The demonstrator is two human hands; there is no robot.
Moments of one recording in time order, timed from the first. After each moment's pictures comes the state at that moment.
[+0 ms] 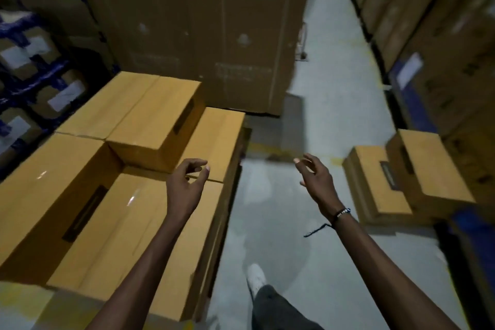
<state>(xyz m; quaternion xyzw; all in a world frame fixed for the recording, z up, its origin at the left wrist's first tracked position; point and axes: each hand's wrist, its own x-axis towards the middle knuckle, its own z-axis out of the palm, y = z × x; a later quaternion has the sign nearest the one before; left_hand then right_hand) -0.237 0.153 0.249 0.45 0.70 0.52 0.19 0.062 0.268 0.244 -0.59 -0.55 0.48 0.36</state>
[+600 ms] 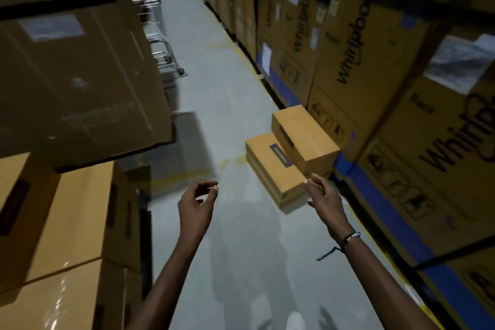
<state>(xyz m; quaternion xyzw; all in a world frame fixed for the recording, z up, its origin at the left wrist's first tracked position) 0.171 0.301 0.230 0.55 0.59 0.46 0.36 0.477 0.251 0.220 -0.70 -0.33 0.42 0.48</state>
